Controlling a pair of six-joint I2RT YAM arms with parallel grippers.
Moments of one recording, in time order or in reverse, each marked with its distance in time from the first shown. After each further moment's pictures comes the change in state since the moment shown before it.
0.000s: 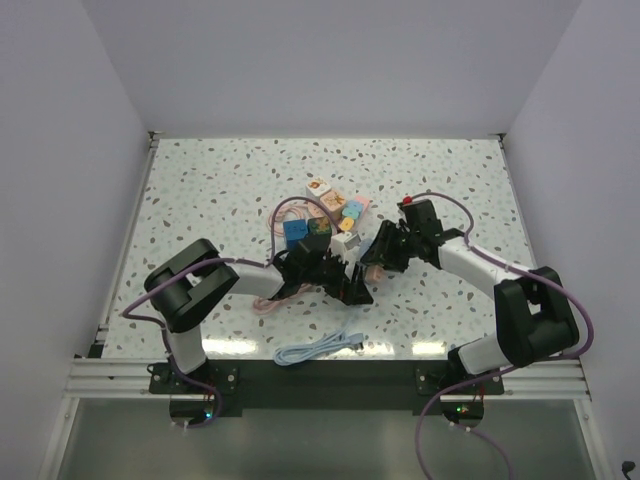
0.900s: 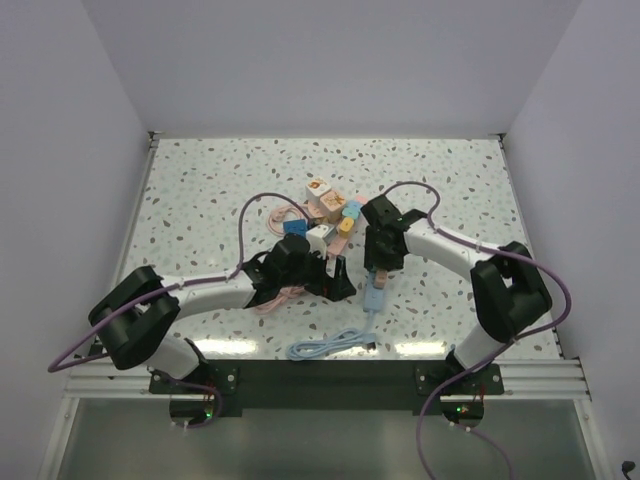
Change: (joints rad) left arm 0.001 -0.339 -0.096 -0.259 -0.246 -0.014; right arm 0.215 0.184 0.272 -0.379 0.506 -0.095
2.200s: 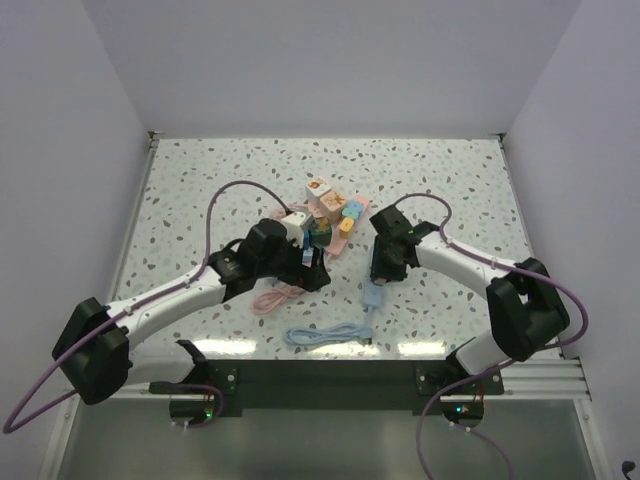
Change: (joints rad) left arm 0.124 -0.257 0.079 -0.423 -0.053 0.127; right arm -0.003 -0.105 -0.113 0.035 -0.081 0.084
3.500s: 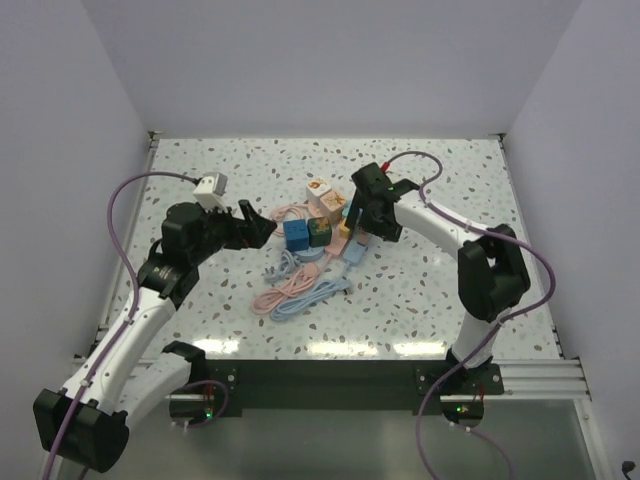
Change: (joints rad) left arm 0.426 -0.338 -0.009 -0.003 0.049 -0.021; right arm -0.026 0.238 0.413 -0.105 0.193 0.118
